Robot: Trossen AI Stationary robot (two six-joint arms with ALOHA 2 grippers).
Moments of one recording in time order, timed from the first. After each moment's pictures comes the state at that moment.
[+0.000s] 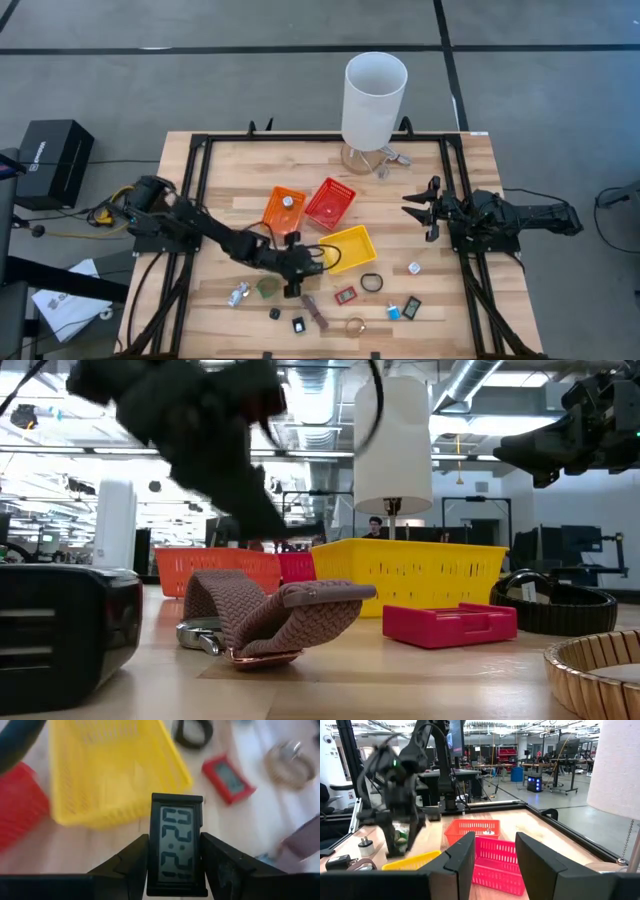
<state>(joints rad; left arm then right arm) -0.37 1.69 0.87 0.07 -0.30 -0.28 0.03 0.01 0.00 0.05 0.21 0.02</state>
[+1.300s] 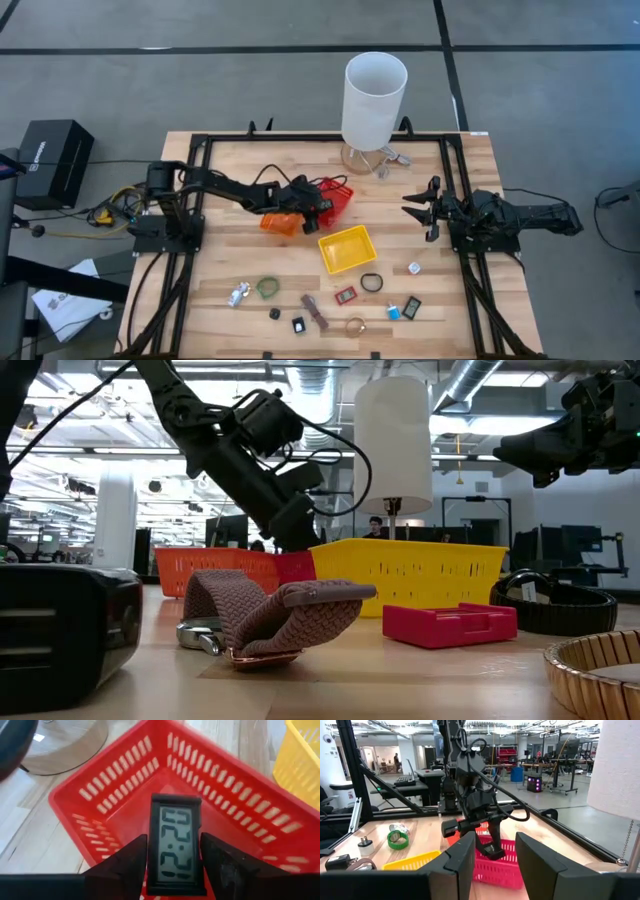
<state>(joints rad) 0.12 1.81 0.87 0.24 -0.19 0.00 0.03 0.01 0.00 0.05 0.21 0.02</state>
